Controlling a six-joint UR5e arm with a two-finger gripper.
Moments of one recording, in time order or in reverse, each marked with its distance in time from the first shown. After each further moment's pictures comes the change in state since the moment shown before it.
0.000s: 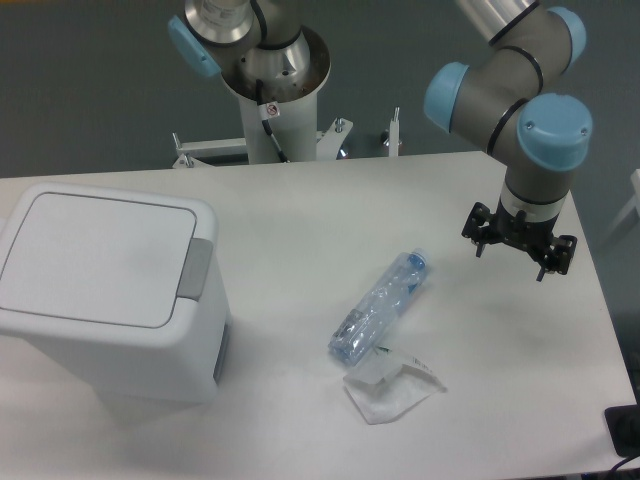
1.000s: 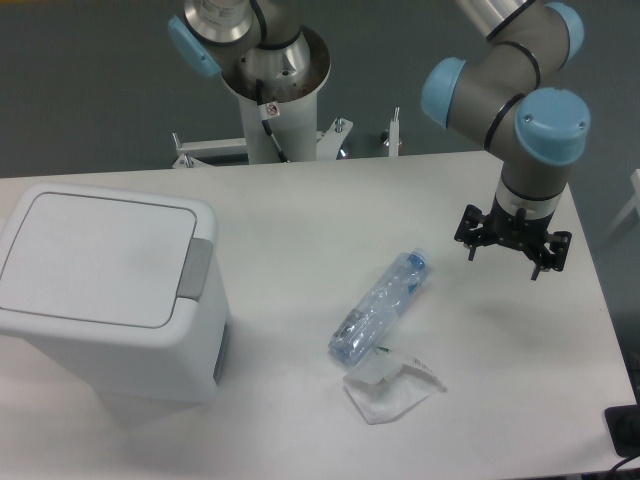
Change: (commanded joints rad) arm -0.005 0.021 -0.011 -0.009 -0.075 -0.237
